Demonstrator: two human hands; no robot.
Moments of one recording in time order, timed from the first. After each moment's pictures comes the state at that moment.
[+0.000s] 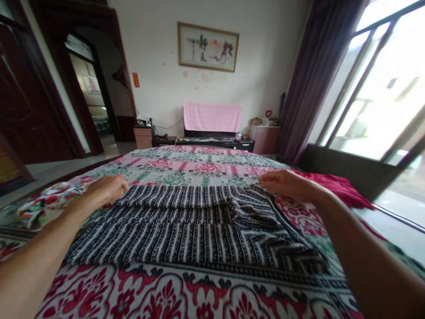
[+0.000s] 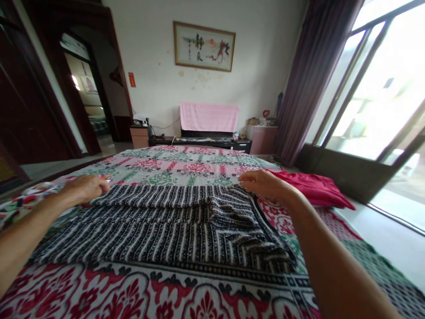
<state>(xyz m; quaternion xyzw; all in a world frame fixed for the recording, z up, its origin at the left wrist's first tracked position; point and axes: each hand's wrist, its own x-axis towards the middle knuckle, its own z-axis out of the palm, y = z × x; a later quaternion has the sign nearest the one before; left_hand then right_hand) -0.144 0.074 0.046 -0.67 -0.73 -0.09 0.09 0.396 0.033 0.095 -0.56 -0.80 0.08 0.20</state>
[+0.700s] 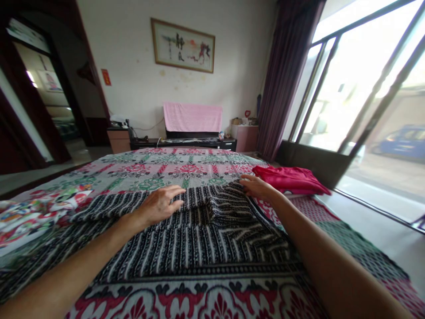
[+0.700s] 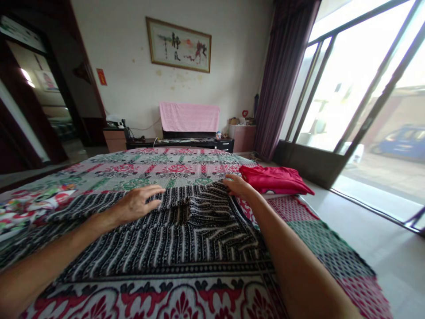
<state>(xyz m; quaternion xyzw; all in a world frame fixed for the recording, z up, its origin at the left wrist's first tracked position) 0.054 0.058 0.026 -0.89 -0.39 -0.23 0.02 0.412 0.071 0.026 -0.66 -0.51 0.36 0.41</state>
